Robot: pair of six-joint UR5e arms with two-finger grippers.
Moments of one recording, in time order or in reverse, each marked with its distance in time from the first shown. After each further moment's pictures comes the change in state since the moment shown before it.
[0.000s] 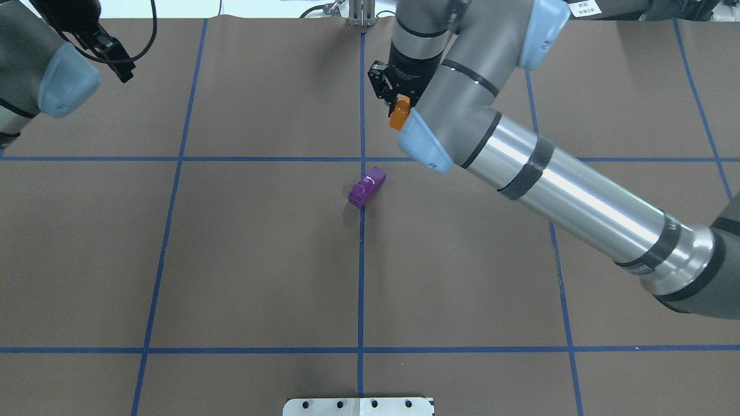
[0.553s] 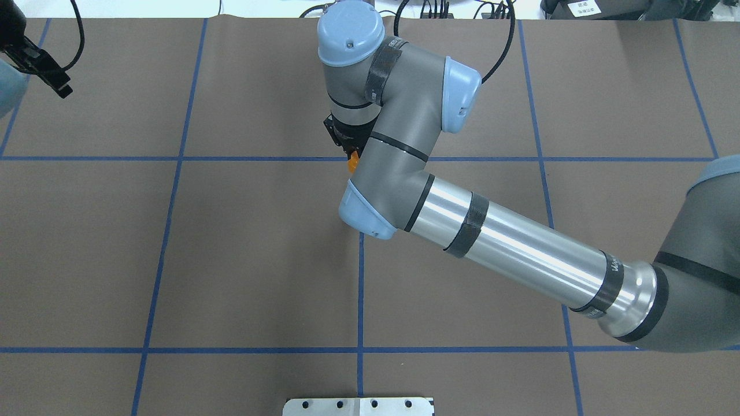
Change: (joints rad) left arm -0.078 0.141 -0.041 -0.005 -0.087 0.029; right arm -0.138 0.029 -0.036 0.012 -0.108 0.332
